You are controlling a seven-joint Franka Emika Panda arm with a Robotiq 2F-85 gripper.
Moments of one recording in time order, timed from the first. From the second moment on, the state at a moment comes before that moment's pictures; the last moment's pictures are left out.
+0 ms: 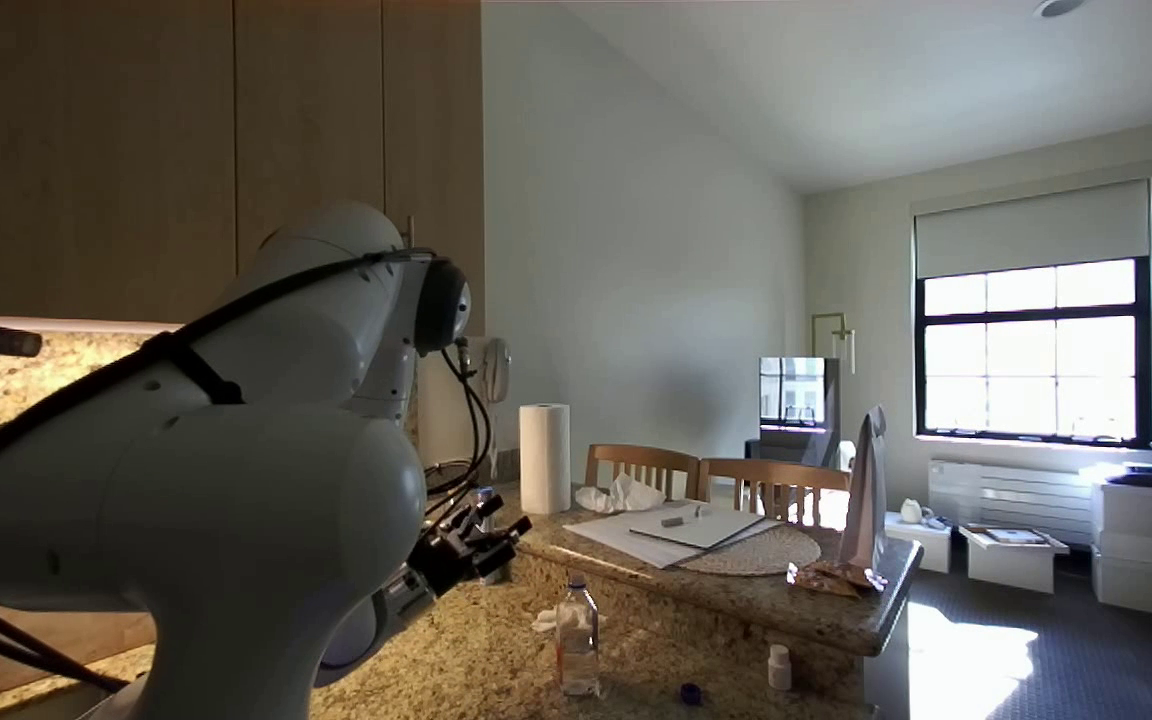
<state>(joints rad) 0.60 0.79 0.32 -2.26 -2.07 0.91 0.00</state>
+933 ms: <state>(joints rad) 0.34 1.07 0.36 -2.08 -1.56 0.97 0.25</state>
